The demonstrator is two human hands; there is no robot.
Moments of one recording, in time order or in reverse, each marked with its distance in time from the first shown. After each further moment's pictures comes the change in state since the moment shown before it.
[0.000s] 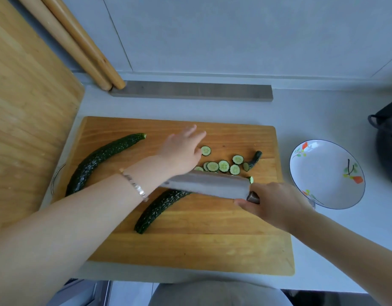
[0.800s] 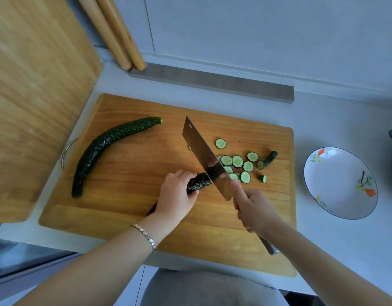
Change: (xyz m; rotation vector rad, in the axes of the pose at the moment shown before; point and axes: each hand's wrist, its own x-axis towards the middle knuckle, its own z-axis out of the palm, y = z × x) left_hand -0.077 -0.019 0.117 -0.373 0.412 -0.218; right_hand 0.003 -0.064 0.020 1.038 -0.232 0.333
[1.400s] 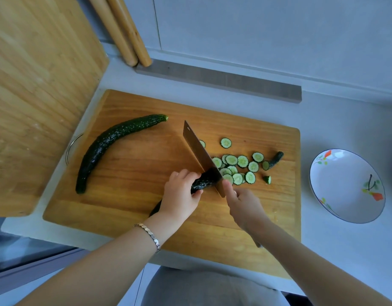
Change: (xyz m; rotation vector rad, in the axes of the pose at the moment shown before) left_hand -0.003 -0.004 0.006 -0.016 0.076 0.047; right_hand 0.026 0.008 0.027 -0.131 0.049 -0.048
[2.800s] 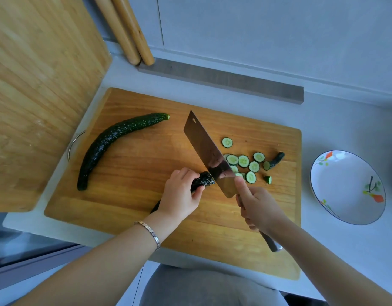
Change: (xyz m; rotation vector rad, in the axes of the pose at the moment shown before) left_hand -0.001 -0.008 0.001 0.007 0.064 0.120; right_hand -0.017 -0.007 -0.029 0.178 -0.103 0.017
